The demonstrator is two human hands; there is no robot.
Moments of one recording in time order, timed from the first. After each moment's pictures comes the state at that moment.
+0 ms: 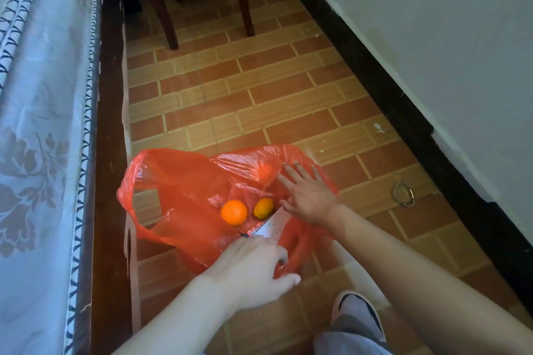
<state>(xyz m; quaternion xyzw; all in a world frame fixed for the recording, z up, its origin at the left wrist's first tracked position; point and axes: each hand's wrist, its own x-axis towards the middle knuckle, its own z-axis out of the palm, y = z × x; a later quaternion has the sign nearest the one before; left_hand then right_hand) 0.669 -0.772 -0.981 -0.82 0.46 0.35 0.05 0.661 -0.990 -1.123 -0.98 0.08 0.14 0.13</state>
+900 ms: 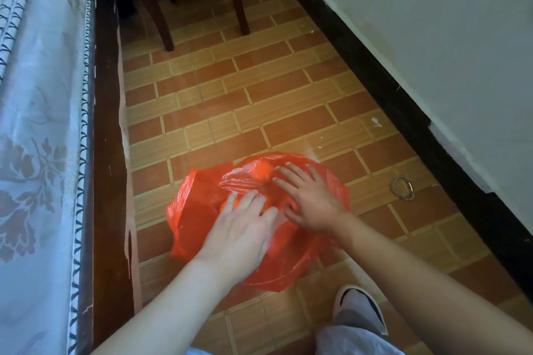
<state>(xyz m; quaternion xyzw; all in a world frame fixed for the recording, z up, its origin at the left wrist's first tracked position) 0.691 -0.774 -0.994 -0.83 0.55 0.09 0.03 0.633 -0.985 -1.120 -0.99 0.02 0.00 0.14</state>
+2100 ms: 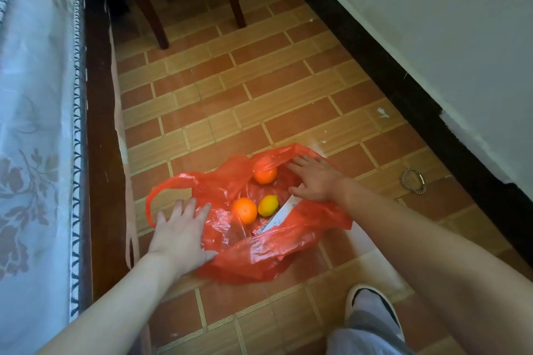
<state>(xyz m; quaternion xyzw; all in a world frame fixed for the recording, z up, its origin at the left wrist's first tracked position) 0.770 -0.714 -1.028 -0.88 0.34 0.21 0.25 0.687 -1.043 -1.176 -0.97 0.05 0.15 0.16</state>
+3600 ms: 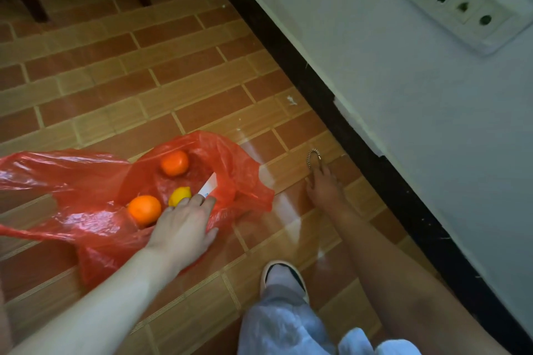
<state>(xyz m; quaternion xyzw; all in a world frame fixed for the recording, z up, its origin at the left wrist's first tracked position) 0.661 -0.835 -1.060 -0.85 0.49 0.20 0.06 0.466 -1.131 -1.223 -0.85 0.47 0.11 0.20</state>
